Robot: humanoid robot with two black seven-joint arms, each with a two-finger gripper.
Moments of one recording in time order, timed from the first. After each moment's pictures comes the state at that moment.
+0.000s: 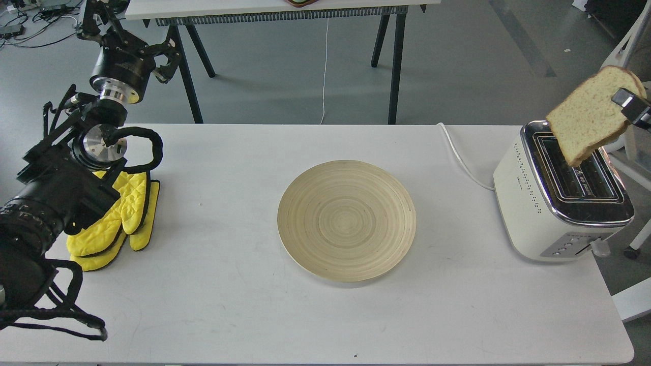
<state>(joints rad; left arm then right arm) -0.98 0.24 -0.68 -0.35 -0.20 -0.49 -0.38 0.72 -1.33 0.33 1.44 -1.11 -0.22 0.26</state>
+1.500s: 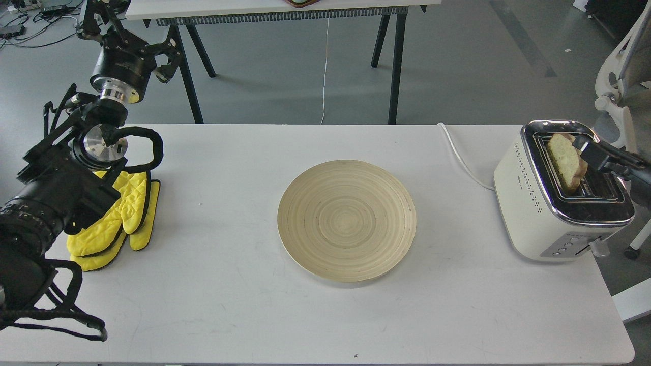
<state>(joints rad) -0.98 0.24 -0.68 -0.35 -0.21 -0.49 -0.38 0.69 -1.17 0.30 1.38 -1.15 -0.24 0.21</state>
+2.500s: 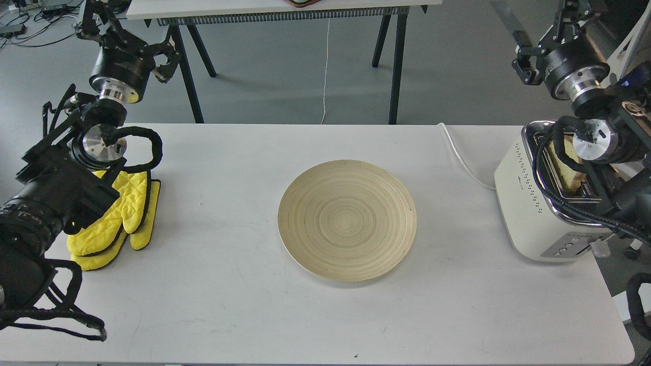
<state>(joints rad) -0.98 0.24 -0.68 -0.35 -0.21 -0.49 -0.38 0.81 -0.37 1.07 0.85 -0.46 0.07 0.17</state>
